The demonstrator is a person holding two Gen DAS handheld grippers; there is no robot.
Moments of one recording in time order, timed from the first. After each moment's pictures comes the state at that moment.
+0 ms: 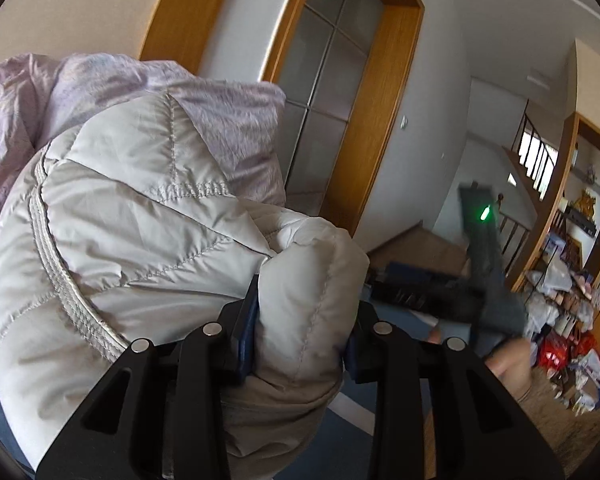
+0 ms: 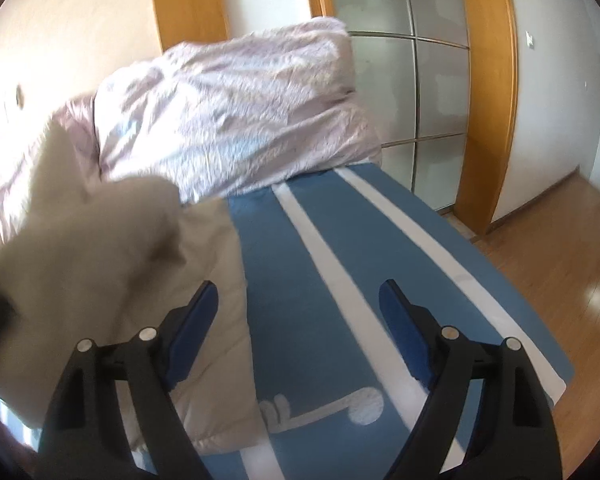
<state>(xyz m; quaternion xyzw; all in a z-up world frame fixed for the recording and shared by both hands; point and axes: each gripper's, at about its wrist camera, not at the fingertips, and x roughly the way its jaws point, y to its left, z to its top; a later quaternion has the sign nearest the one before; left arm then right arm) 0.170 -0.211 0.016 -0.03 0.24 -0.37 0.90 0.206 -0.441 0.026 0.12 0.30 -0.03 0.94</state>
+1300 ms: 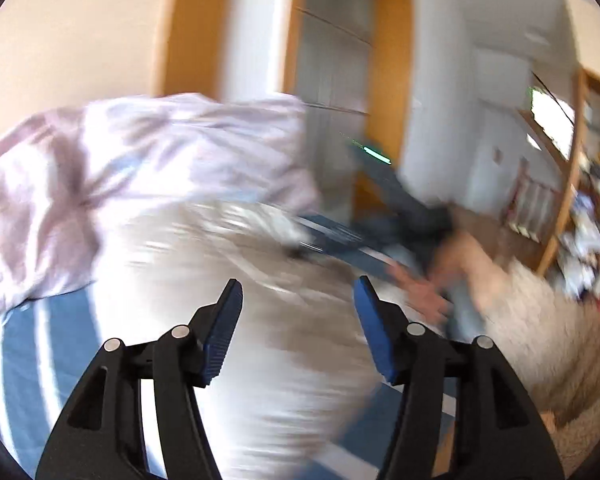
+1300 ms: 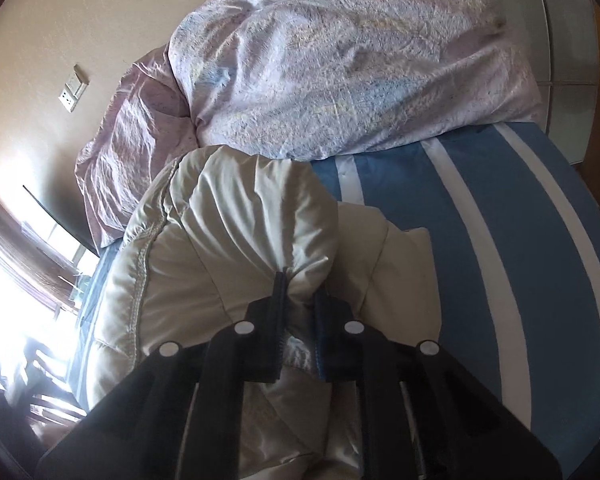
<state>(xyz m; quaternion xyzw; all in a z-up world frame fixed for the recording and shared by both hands) 0.160 -0.139 0.059 0.03 0.22 -0.31 0.92 0.320 -0.383 0.016 0.15 0.43 0.19 0.87</state>
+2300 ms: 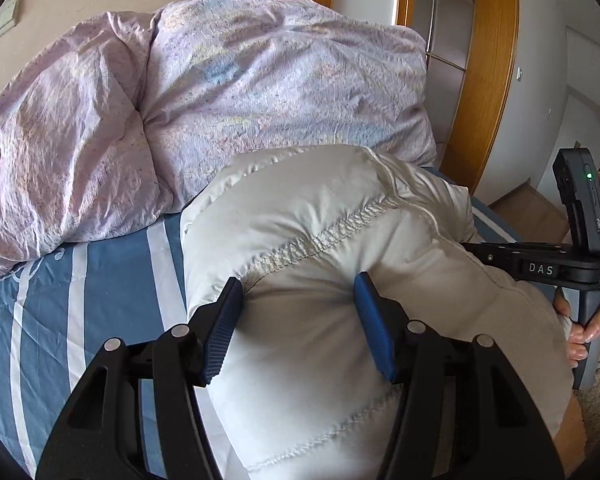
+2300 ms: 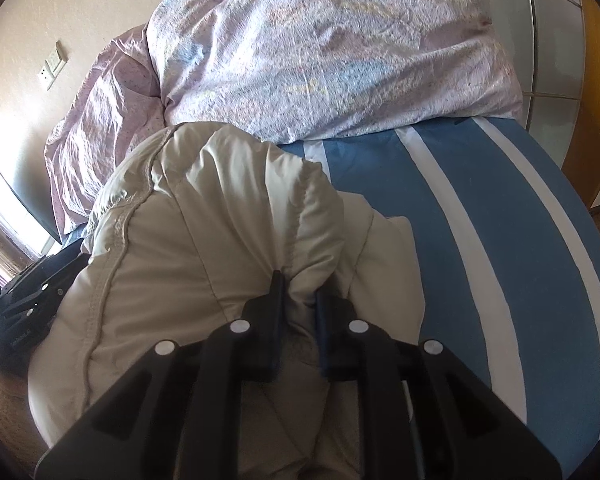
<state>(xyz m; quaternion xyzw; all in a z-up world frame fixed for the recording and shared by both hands) 0.278 -0.122 -0.004 0.04 0.34 -0.18 0.92 0.319 -0.379 -0.023 0.11 0.43 0.15 0.88</state>
